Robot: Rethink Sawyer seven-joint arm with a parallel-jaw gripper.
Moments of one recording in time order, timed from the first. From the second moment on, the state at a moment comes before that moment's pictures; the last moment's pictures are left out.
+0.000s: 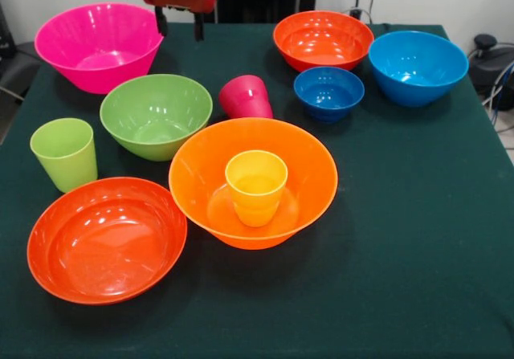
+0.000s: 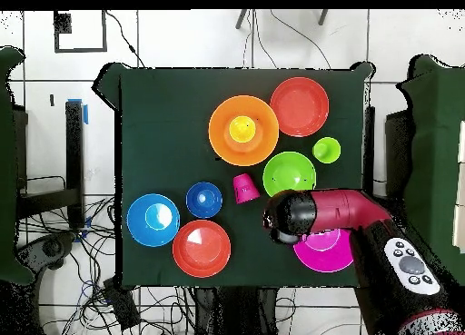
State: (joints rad) arm -0.72 -0.66 0.35 1.82 -0.65 0.80 1.95
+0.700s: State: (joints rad) arm -0.60 -0.66 0.33 1.82 -0.83 0.80 1.95
